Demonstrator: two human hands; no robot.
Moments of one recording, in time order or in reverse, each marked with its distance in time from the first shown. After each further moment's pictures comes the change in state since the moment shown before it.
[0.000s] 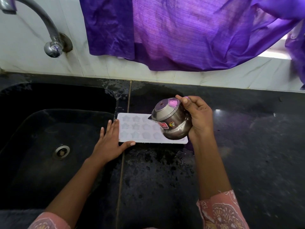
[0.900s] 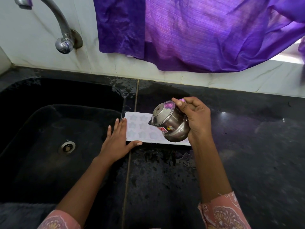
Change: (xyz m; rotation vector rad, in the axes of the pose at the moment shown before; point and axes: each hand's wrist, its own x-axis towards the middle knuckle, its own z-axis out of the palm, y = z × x) left_hand -0.001 0.000 0.002 0.005 0.034 0.009; right_hand -0.004 0.007 0.028 -0.144 -0.038 -0.003
